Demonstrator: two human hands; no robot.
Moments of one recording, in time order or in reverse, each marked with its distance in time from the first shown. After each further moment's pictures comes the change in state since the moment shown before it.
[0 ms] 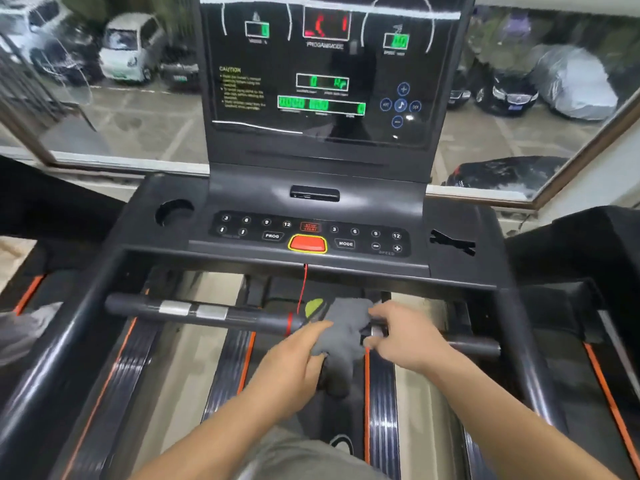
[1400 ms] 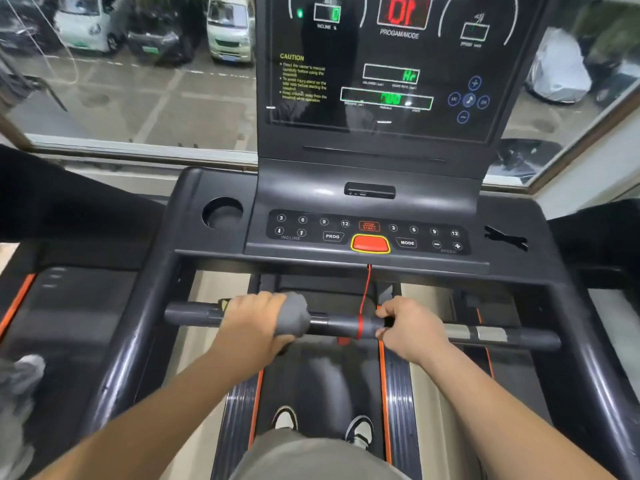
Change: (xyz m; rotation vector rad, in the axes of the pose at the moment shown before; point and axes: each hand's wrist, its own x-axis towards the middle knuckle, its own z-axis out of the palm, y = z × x) left_hand 0.013 -0.177 -0.141 0.562 0.081 0.151; right_hand 0.047 -0.127 0.052 -0.019 0.093 0.284
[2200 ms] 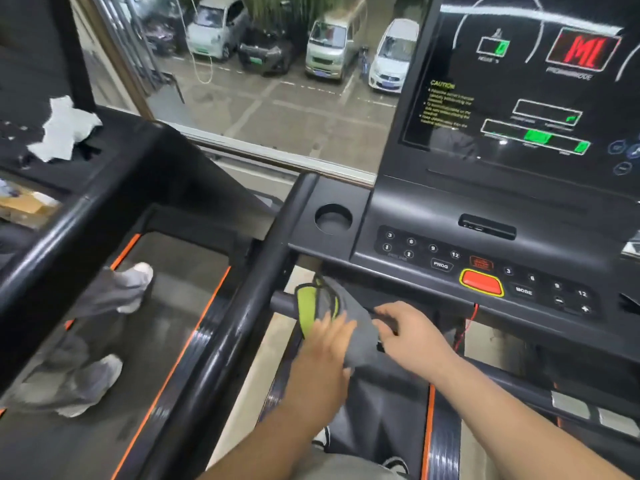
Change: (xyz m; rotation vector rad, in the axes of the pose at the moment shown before) left_hand -0.069 0.016 0.003 -0.363 0.119 -0.246; right_hand 0.002 -0.135 0.044 0.104 -0.067 -0.424
